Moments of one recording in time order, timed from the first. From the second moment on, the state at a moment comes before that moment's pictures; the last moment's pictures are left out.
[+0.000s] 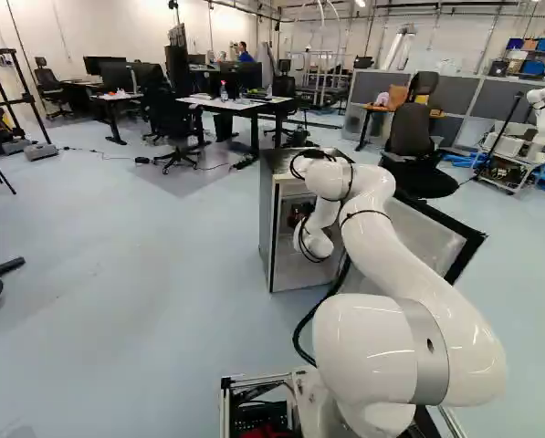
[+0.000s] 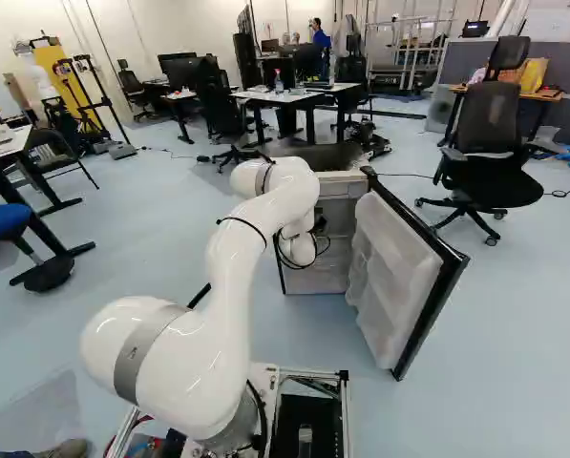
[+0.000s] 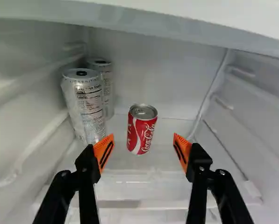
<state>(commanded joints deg) -12.9 -83.5 -91.0 -13.5 68.9 -6.7</state>
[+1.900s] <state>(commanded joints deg) -12.1 -91.7 -104.0 -13.5 68.9 -1.7</state>
